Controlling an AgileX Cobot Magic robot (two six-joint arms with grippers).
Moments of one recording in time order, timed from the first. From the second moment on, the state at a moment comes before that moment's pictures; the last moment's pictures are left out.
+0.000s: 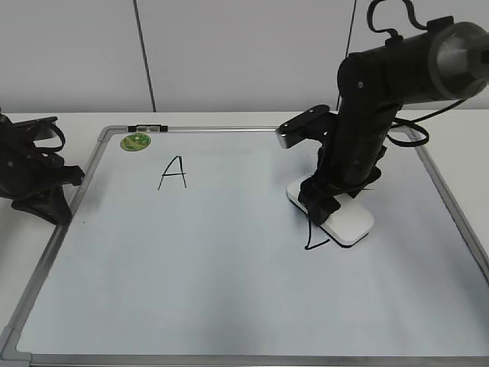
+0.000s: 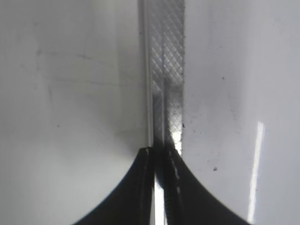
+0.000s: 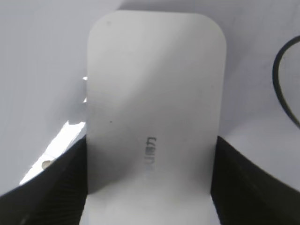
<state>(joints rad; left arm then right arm) -0.02 2.07 -1.32 -0.30 0.82 0.17 0.38 2.07 -1.46 -0.04 0.87 -0.27</state>
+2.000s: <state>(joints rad) -0.02 2.07 -1.32 -0.29 0.82 0.17 0.36 2.10 -1.49 0.01 0.86 -0.31</state>
